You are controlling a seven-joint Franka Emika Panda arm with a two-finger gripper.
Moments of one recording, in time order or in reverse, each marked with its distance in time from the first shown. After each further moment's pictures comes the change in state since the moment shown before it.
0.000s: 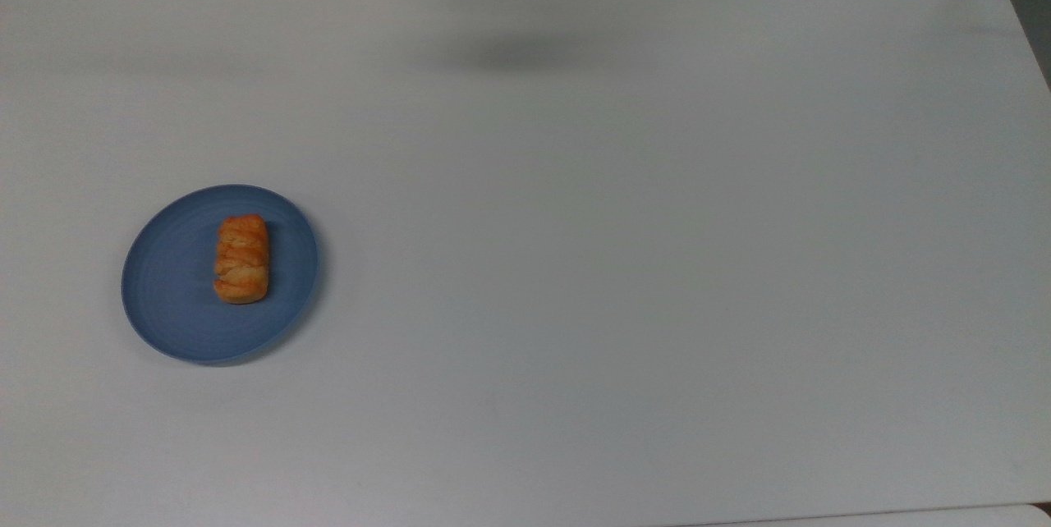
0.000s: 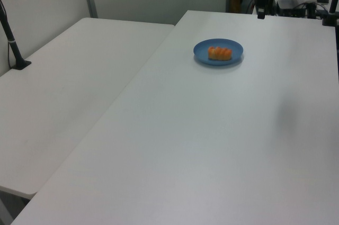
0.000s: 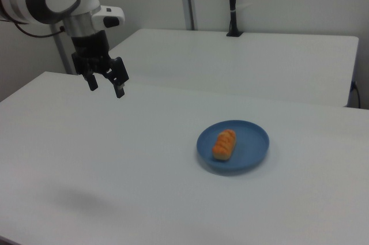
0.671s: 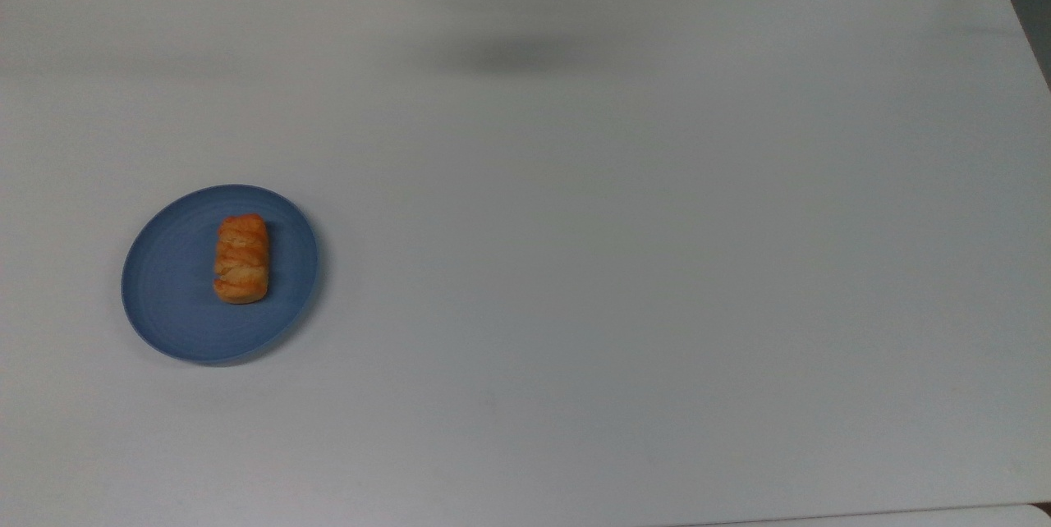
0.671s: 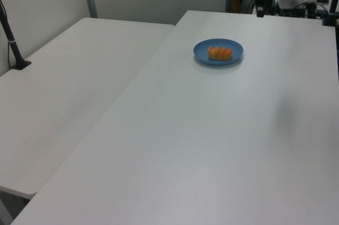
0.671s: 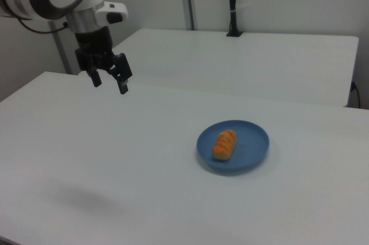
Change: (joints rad) arm -0.010 0.023 -0.001 0.042 -0.001 -0.016 0.000
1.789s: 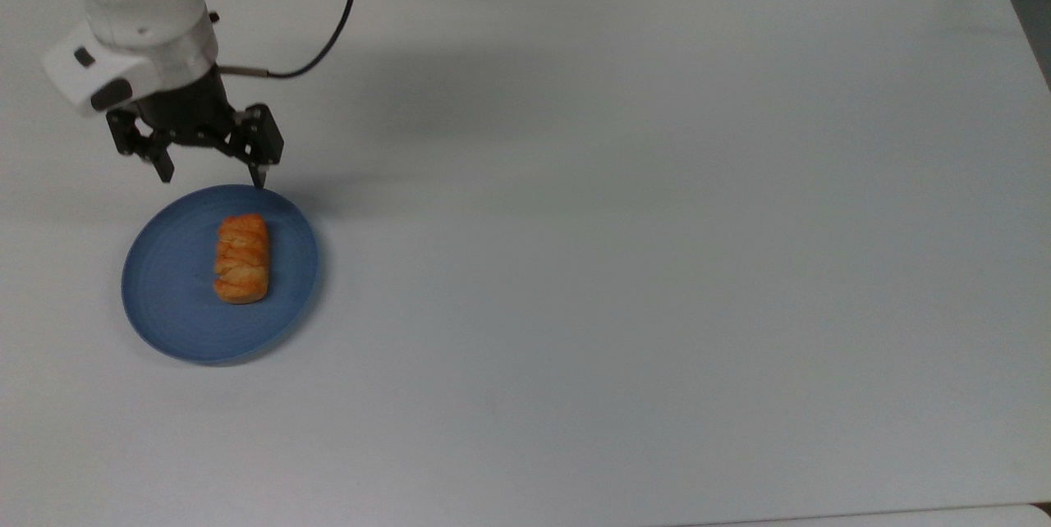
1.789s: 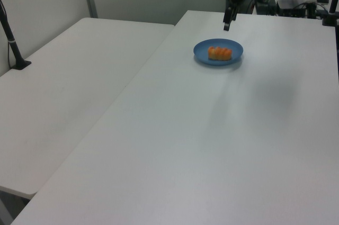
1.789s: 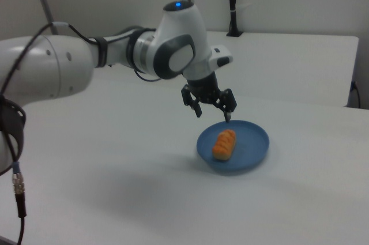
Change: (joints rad) arm -0.255 0.537 0.000 0.297 -0.001 0.394 -0.316
